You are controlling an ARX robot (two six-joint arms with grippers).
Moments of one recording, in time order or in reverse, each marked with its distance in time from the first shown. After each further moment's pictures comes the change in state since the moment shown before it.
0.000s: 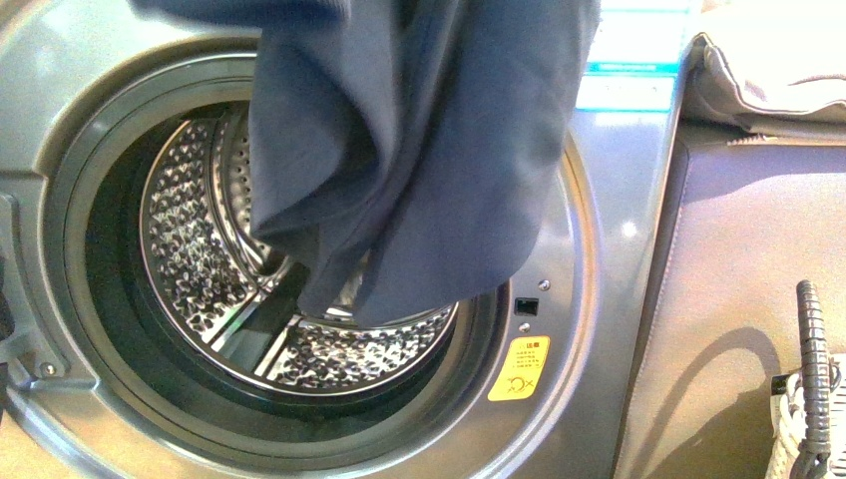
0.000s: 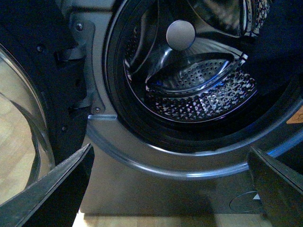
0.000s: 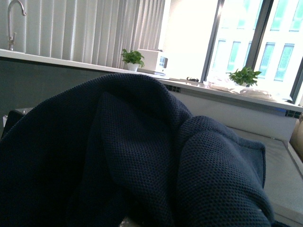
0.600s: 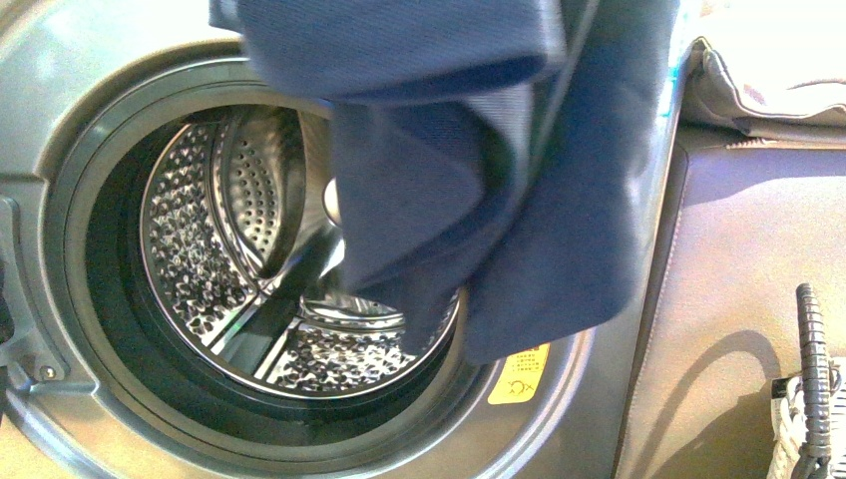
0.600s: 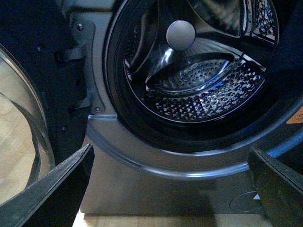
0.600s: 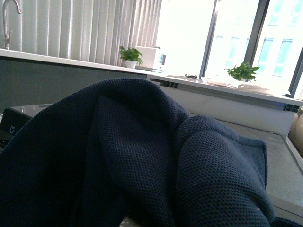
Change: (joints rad) left arm 0.000 0.000 0.000 0.000 0.000 0.000; right arm -0.005 -0.003 -0.015 0.003 0.000 0.014
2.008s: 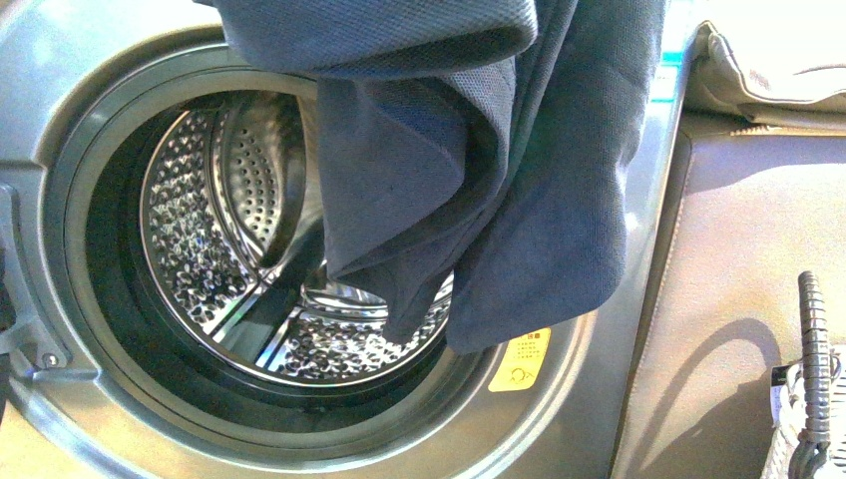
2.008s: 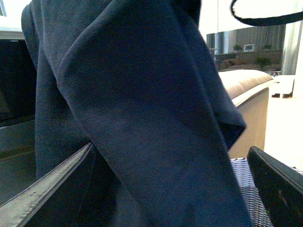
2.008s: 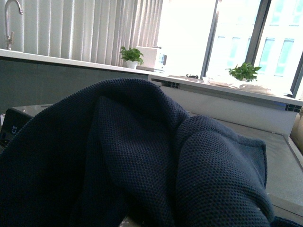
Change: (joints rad) left arm -0.230 0.883 0.710 0.563 0.532 -0.039; right arm 0.000 0.000 0.000 0.000 -0.002 0.002
